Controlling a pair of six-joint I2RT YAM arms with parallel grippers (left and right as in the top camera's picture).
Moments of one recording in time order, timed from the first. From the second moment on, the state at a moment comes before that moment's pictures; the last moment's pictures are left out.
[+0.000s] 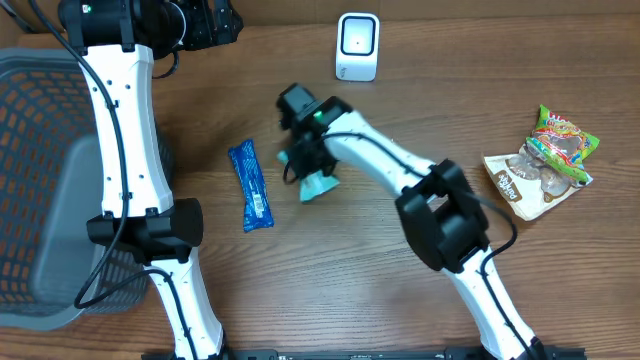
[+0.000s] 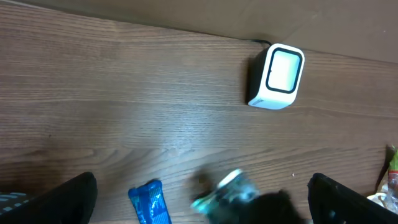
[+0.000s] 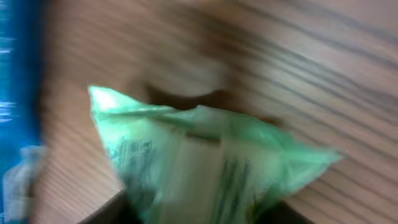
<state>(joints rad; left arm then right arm) 0.05 2.23 2.78 -1.49 0.27 -0.16 0.68 2.45 2.06 -0.97 -0.10 0.23</state>
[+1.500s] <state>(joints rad) 0.05 2.23 2.78 -1.49 0.27 -0.16 0.30 2.41 1.94 -0.98 -0.61 -0.18</state>
